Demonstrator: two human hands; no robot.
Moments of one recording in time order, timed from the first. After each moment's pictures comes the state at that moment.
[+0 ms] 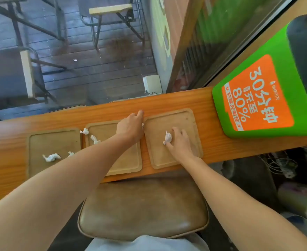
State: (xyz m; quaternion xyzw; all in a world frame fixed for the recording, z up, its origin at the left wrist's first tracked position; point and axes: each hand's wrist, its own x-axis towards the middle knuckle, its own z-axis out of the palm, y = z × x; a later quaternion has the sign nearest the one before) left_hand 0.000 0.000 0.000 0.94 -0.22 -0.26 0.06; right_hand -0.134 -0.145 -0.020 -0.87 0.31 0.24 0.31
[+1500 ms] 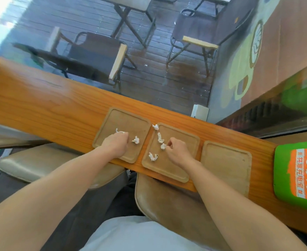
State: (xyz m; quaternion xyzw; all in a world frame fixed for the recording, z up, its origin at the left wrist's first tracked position) left_hand -0.024 0.284 0.032 0.94 0.00 -0.35 0.06; right_hand -0.039 0.041 0.031 -0.89 0.07 0.33 0.32
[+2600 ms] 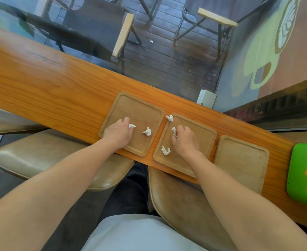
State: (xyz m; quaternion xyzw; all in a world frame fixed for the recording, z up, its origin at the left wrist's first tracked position) left_hand -0.023 0.324 -0.009 0.95 0.05 -0.29 0.11; right_hand -0.026 0.082 -0.008 -0.95 0.06 0.27 0.16
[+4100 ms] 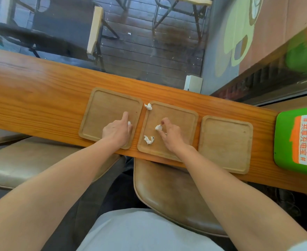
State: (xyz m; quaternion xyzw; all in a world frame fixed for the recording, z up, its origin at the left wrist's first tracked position) left_hand -0.033 0.258 -0.010 0.96 0.00 -0.28 0.07; right_hand -0.057 0.046 -0.019 -0.90 0.08 0.32 0.28
